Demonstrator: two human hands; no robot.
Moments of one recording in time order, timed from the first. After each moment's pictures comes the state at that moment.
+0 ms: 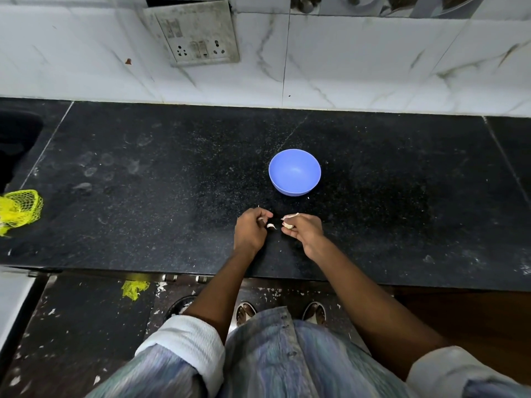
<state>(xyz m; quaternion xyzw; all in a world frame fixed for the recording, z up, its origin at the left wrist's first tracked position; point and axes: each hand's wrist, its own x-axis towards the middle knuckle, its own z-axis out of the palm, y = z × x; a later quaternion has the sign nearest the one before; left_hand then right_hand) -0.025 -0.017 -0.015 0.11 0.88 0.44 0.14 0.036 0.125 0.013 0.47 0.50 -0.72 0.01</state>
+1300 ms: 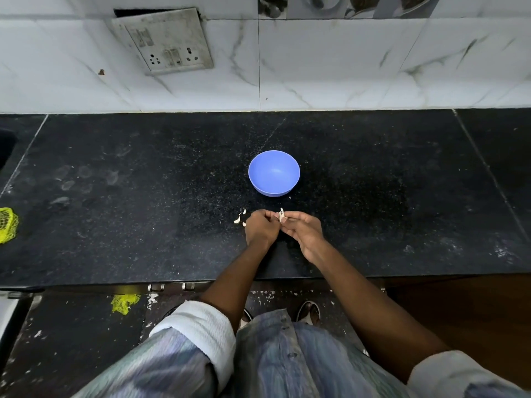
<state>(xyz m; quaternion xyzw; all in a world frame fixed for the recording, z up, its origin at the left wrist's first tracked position) 0.001 0.053 0.007 -0.01 0.87 0.44 0.23 0.071 0.153 0.018 0.39 0.48 -0.78 -0.04</state>
